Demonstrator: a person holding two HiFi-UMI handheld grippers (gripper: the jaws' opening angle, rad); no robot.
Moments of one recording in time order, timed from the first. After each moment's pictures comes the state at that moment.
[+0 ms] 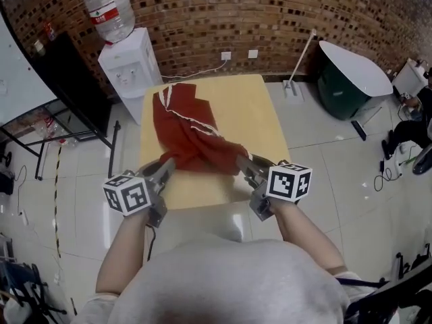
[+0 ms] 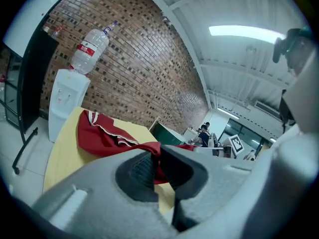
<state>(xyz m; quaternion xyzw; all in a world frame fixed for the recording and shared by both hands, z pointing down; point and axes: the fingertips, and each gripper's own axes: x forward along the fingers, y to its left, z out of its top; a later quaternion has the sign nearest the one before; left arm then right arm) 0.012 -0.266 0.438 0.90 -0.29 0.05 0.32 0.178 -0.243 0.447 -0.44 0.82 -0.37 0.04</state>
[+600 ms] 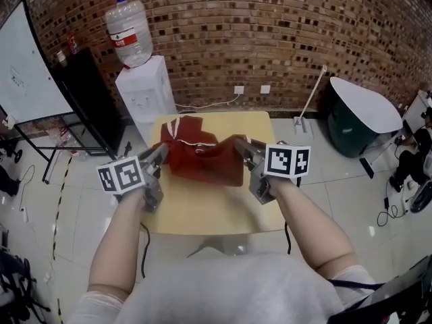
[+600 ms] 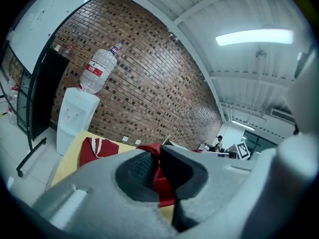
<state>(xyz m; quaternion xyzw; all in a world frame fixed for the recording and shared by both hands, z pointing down) 0.025 -0.354 0.355 0.88 -0.38 -0.01 0.30 0.209 -0.347 0.359 -0.39 0.86 -0.31 0.03</state>
